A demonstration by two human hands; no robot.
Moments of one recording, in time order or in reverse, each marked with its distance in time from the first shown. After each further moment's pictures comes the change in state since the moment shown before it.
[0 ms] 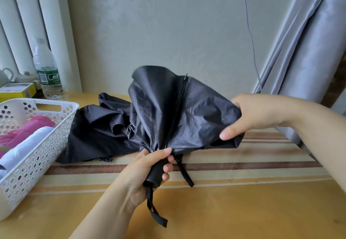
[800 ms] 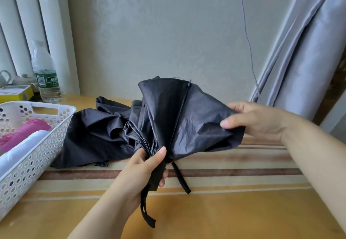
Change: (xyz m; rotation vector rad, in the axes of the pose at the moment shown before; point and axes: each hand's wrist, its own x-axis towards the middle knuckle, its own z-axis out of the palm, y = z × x) left_hand -0.007 0.003 0.010 0.345 0.157 0.128; right_hand 0.010 0.030 0.008 0.652 0.008 -0.183
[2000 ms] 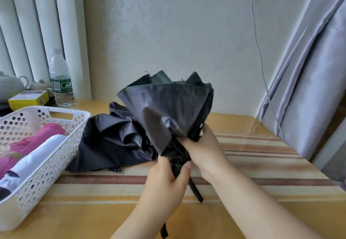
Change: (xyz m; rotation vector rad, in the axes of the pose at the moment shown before) left_hand -0.001 -0.014 0.013 0.631 0.185 0.397; right_hand 0.070 0.033 0.126 0.148 0.664 0.012
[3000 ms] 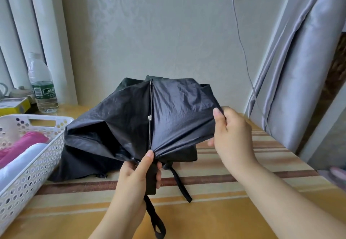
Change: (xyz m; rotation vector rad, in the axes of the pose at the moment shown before) left_hand 0.009 -0.007 -0.007 -0.767 0.071 -0.237; right_hand -0.006 -0.014 -0.072 -0.431 0.389 -0.533
